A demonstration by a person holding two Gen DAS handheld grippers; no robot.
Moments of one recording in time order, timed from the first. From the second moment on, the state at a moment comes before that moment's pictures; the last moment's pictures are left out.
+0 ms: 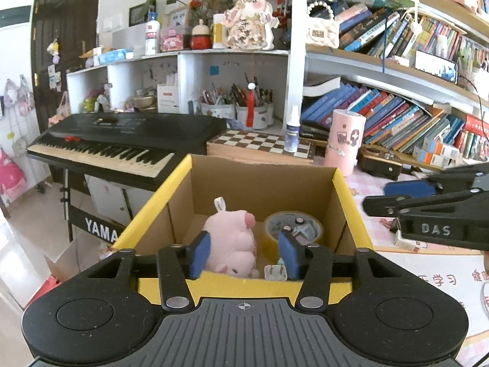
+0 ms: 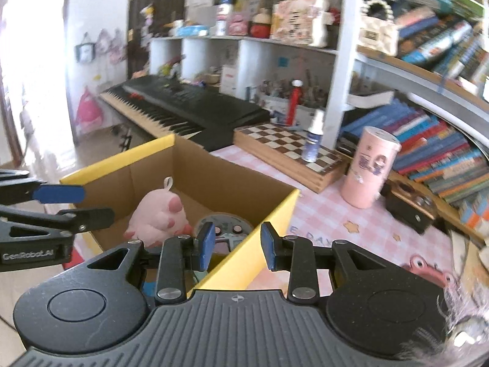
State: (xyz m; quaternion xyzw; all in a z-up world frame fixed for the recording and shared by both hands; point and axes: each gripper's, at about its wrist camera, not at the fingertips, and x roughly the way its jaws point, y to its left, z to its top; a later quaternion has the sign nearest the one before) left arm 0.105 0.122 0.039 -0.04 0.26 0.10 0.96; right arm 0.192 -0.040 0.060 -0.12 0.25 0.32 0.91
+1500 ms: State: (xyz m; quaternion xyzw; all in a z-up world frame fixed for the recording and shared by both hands) left arm -0.039 0.105 0.016 -0.02 0.29 0.06 0.95; right arm 0.000 -0.064 0.013 -0.09 0.30 0.24 0.92
